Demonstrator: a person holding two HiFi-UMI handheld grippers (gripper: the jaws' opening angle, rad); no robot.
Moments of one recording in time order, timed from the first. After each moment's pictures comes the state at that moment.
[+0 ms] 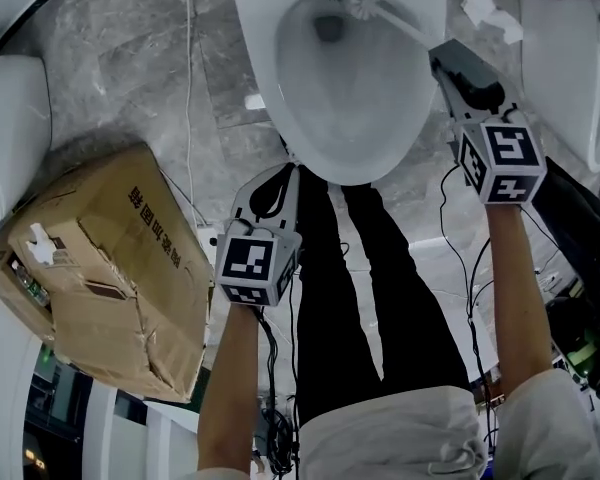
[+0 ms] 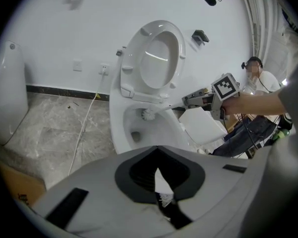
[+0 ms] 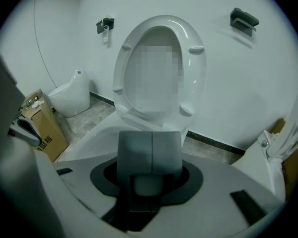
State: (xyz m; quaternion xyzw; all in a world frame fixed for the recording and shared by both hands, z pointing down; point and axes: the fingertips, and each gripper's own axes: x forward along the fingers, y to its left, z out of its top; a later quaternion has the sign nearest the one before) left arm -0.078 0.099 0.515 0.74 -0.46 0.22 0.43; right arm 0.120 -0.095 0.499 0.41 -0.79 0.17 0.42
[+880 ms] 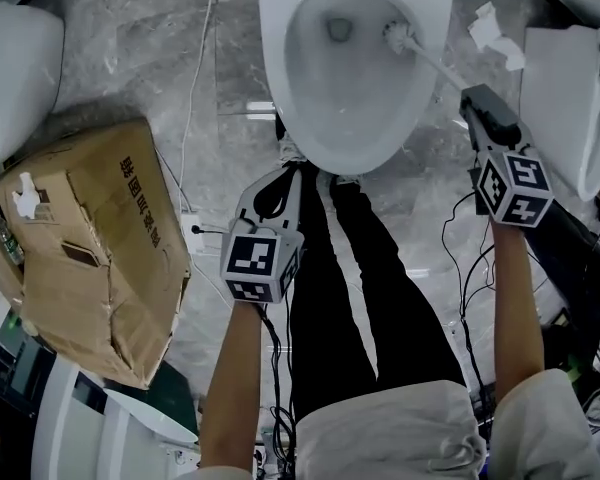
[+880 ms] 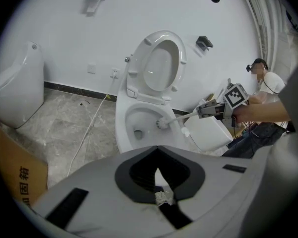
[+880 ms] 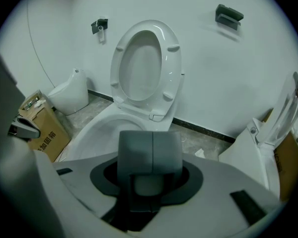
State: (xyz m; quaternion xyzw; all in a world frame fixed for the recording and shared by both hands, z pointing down) left arm -0.059 0.147 0.499 0.70 -0.53 0.20 0.43; right arm 0.196 -0.048 0.489 0.43 -0.77 0.20 0.43
